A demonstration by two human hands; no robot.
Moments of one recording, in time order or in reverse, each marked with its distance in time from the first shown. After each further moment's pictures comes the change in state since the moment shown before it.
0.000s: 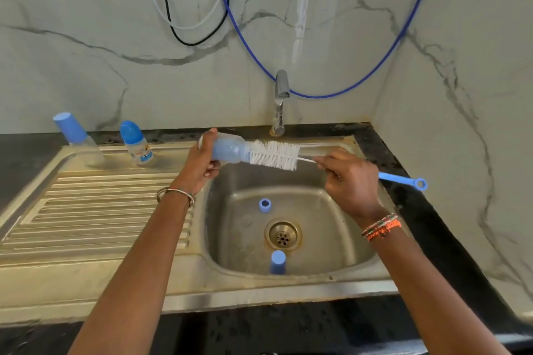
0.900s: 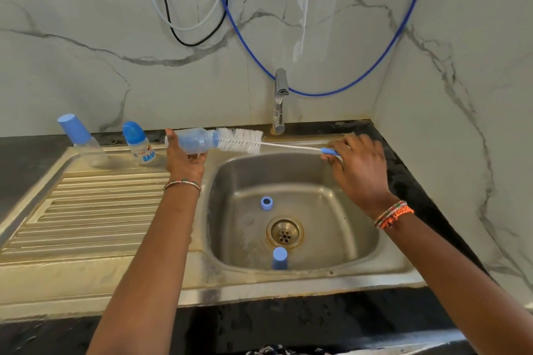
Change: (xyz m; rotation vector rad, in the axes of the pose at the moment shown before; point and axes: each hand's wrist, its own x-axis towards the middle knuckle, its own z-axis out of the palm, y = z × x) left_hand 0.015 -0.003 -0.014 -0.954 0.282 0.016; right_hand 0.003 0.019 -0.004 -0.271 -0.102 0.060
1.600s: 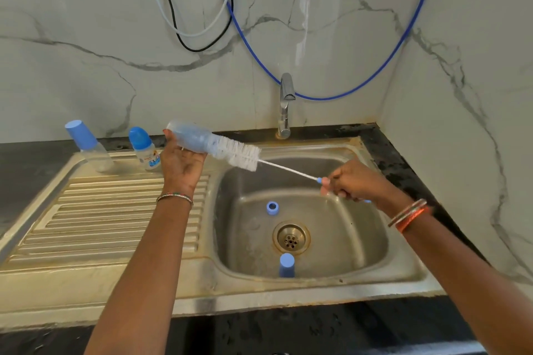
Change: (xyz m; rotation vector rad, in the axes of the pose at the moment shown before) left_hand -0.003 0.022 -0.003 -0.020 -0.361 0.022; right_hand 0.017 -0.009 -0.012 0.697 -0.934 0.517
